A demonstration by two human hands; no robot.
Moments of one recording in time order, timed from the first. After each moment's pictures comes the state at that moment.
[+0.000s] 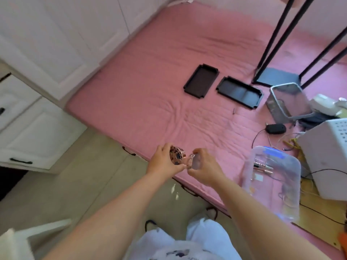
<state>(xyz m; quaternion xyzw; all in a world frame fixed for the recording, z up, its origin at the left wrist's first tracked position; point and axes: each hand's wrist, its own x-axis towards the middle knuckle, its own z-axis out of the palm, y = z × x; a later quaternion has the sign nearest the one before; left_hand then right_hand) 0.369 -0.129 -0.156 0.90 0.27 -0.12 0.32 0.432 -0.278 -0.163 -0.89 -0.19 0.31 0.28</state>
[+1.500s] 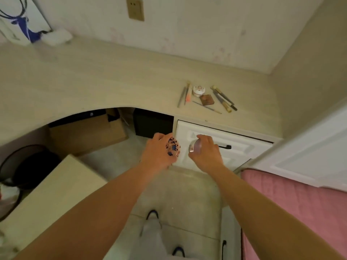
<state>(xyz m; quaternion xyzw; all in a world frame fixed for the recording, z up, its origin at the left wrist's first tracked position) -0.030 0.498 -0.086 0.66 0.71 0.14 0.22 0.142 0.518 -0.071 -0.67 -0.67 0.30 0.11</state>
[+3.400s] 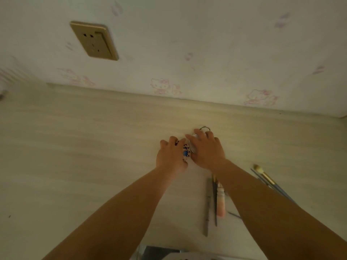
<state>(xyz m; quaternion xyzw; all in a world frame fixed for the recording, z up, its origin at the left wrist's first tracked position) -0.110 0.974 -0.128 0.70 0.68 0.00 0.23 0.027 1.003 -0.140 -0.58 -0.80 0.12 -0.10</state>
